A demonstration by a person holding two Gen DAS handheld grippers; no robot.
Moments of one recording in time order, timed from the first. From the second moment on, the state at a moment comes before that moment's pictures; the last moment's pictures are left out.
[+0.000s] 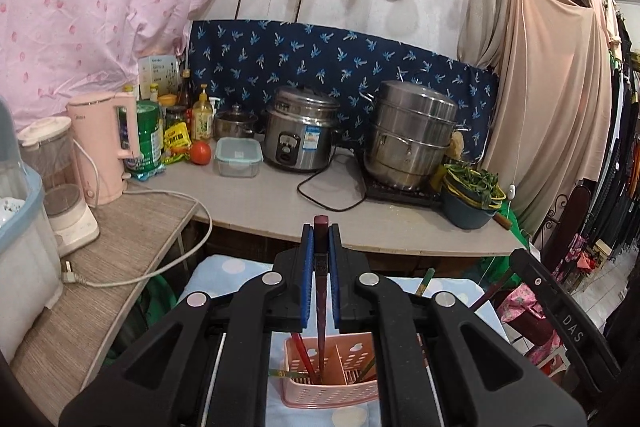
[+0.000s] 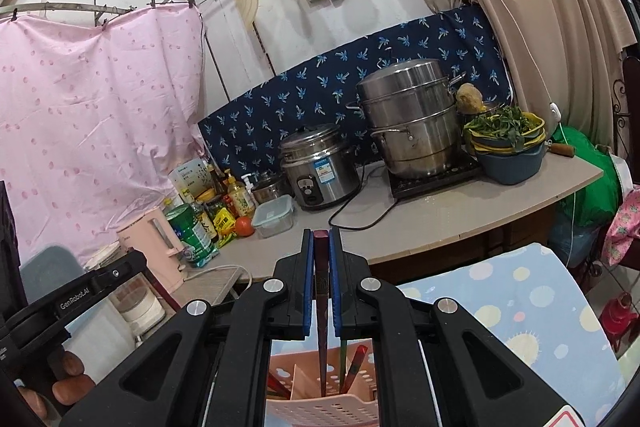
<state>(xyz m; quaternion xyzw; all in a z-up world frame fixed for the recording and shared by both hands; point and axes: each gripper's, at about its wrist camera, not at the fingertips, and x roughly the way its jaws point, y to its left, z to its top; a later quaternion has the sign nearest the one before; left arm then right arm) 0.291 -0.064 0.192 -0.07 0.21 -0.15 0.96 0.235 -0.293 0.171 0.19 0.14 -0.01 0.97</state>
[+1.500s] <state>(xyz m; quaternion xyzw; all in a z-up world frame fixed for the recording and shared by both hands) 0.188 -0.053 0.134 0.00 0.27 -0.13 0.95 0.111 -0.249 0.131 0.12 0.21 0.00 0.97</state>
